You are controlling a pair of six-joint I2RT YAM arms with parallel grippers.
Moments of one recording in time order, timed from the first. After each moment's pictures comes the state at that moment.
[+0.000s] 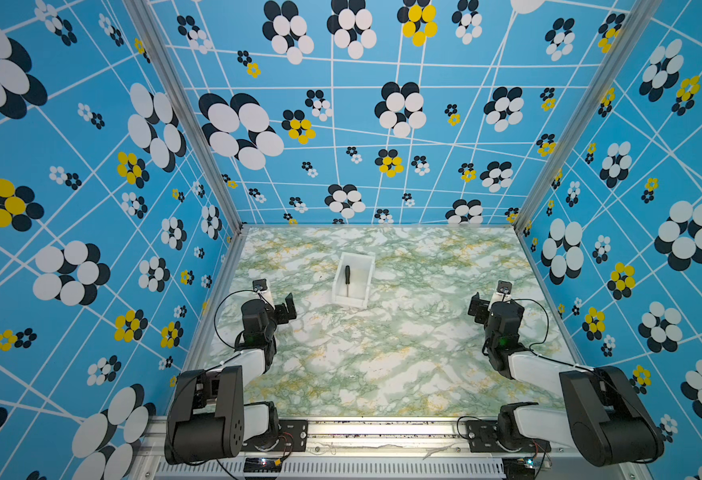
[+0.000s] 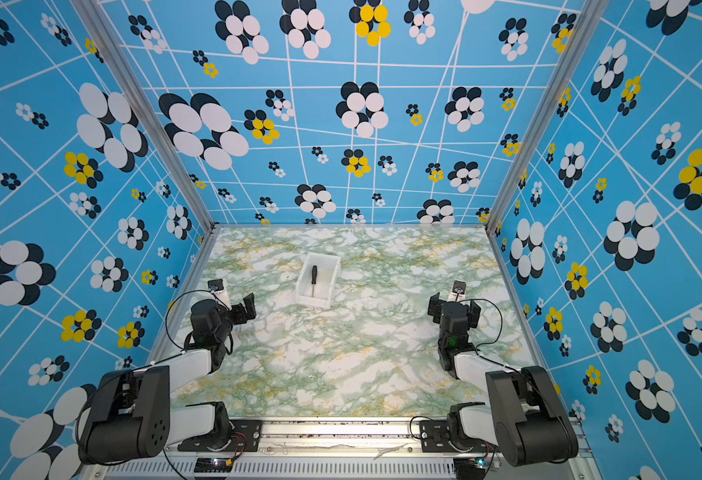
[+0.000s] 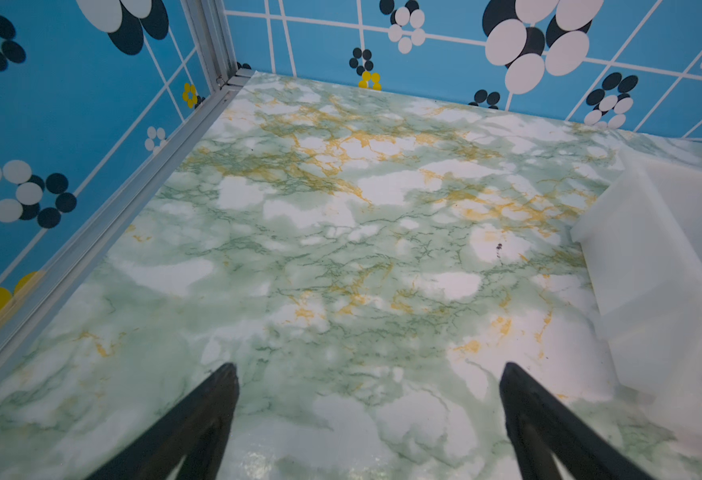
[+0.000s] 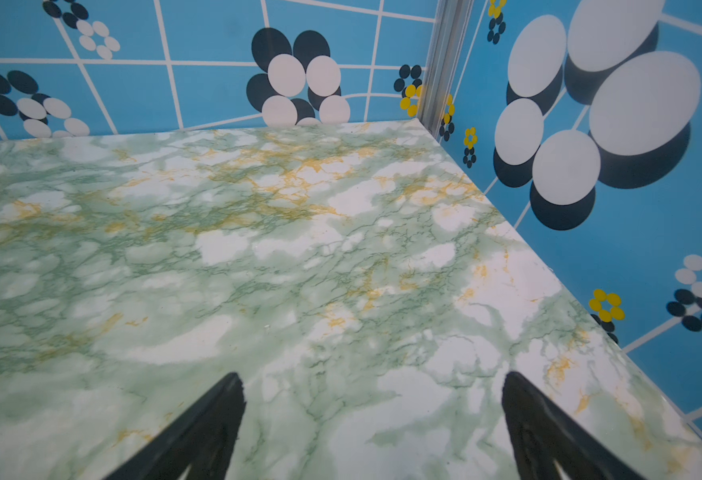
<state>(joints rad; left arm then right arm) 0.10 1.32 0.29 0.68 0.07 -0.10 0.13 1.32 0.27 0.70 0.46 0.05</state>
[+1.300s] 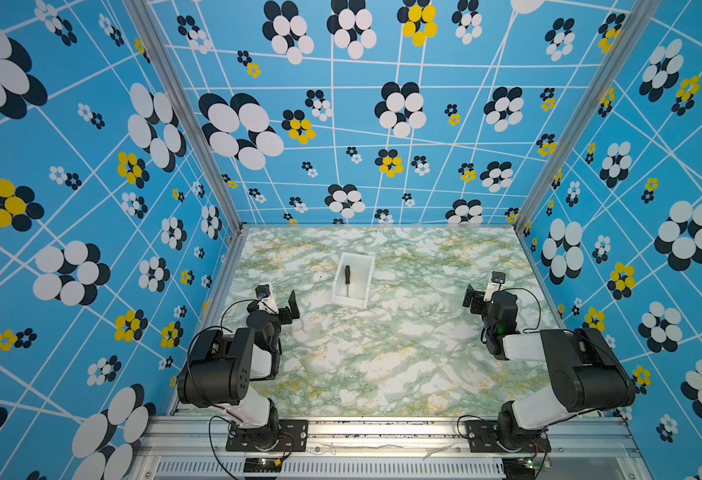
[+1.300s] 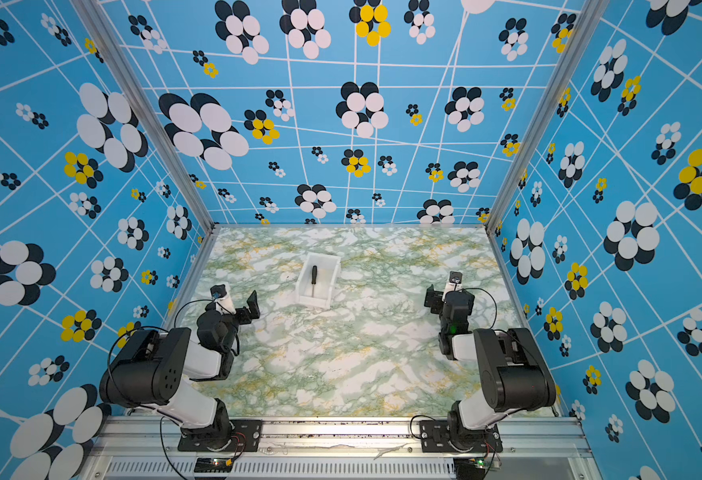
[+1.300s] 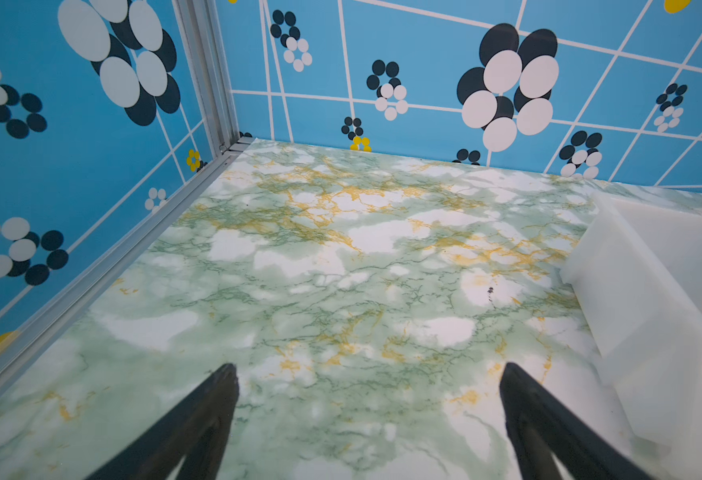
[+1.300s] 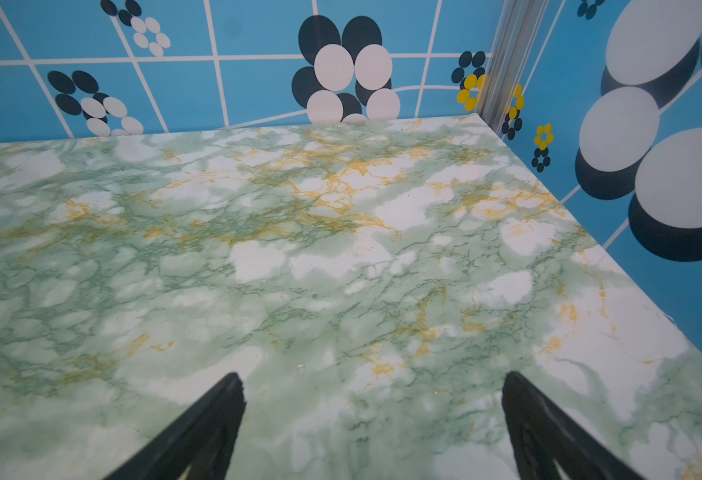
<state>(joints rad) 0.06 1.59 0.17 1.25 0.03 -0.09 0.04 1.55 0.38 0.83 0.25 0.04</state>
